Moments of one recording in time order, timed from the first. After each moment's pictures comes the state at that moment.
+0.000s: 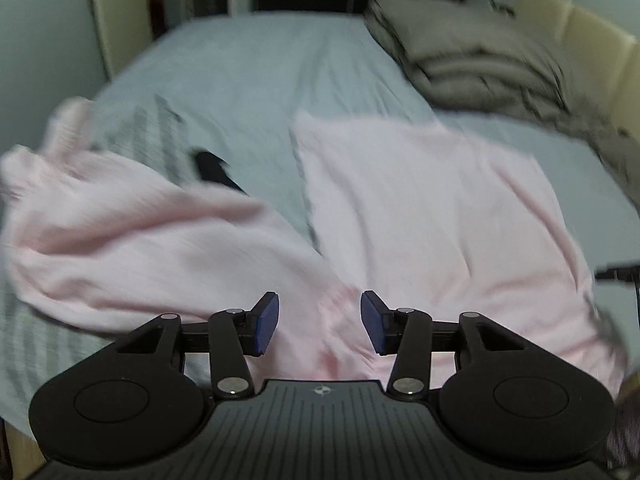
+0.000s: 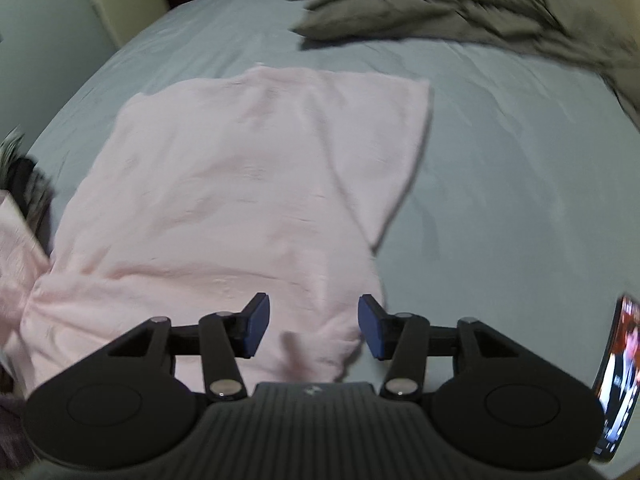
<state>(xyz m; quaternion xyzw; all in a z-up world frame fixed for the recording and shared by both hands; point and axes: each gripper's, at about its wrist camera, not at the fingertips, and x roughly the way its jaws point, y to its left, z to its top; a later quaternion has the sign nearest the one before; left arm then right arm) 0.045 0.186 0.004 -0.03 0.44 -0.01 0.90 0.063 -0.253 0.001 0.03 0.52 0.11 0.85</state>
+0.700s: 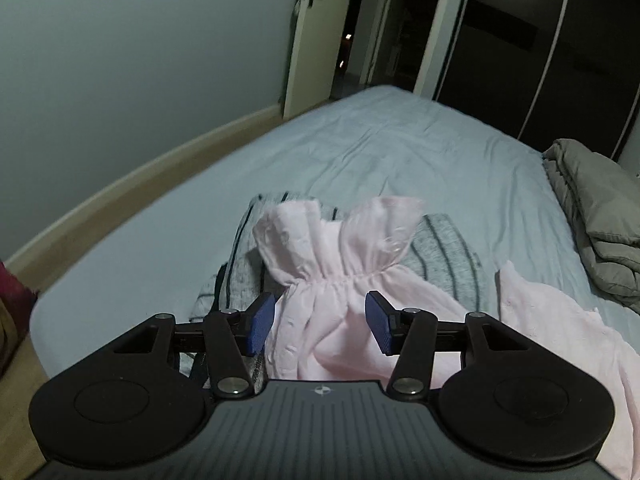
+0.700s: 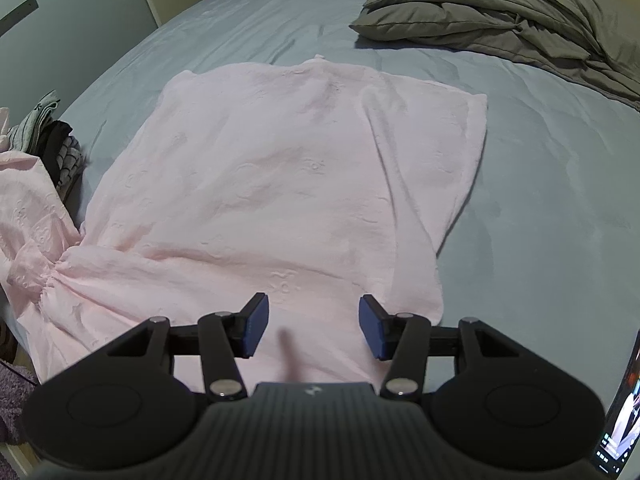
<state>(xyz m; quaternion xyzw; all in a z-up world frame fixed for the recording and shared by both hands) 0.063 0.370 0.018 -0.18 0.35 0.21 0.90 0.062 -0.219 0.003 0.01 0.52 0.15 0.84</state>
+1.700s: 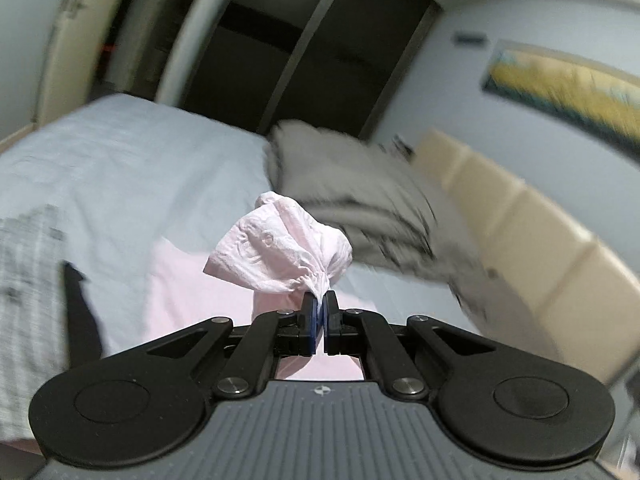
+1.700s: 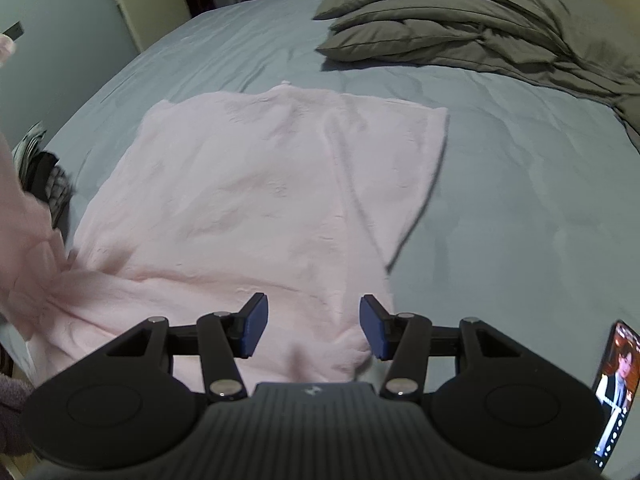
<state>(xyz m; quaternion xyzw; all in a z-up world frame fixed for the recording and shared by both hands) 0.022 0.114 0.103 -0.17 0.29 -0.17 0.93 0.057 -0.256 0.016 0.03 0.50 0.12 0.86</state>
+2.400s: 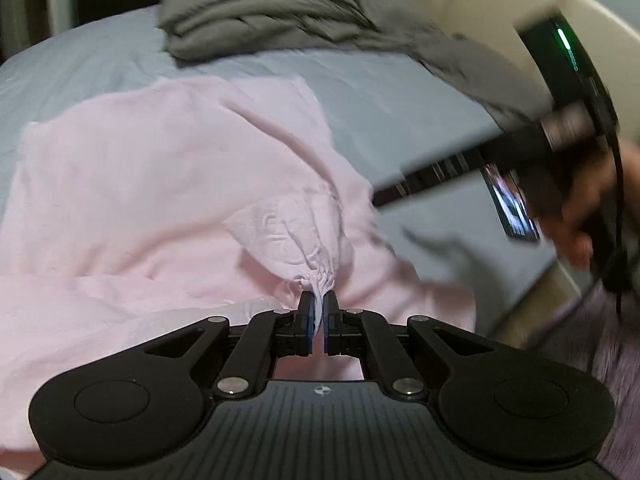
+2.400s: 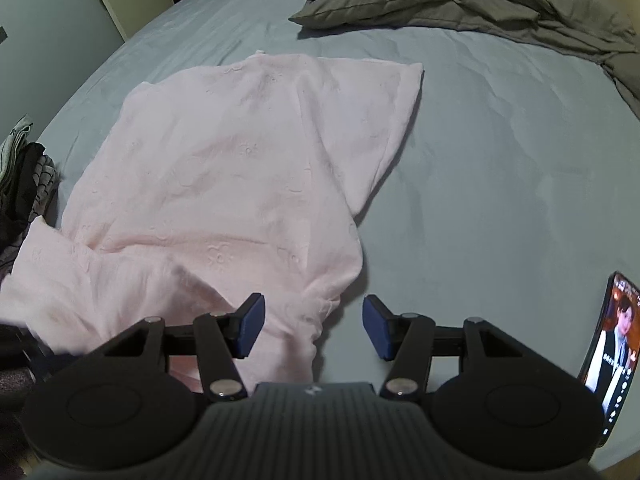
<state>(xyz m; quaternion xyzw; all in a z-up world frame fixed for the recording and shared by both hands) -0.021 -0.076 -0.056 0.04 0.46 -0.27 0.84 0.044 -0.279 -0.004 0.05 0.53 0.11 0.84</state>
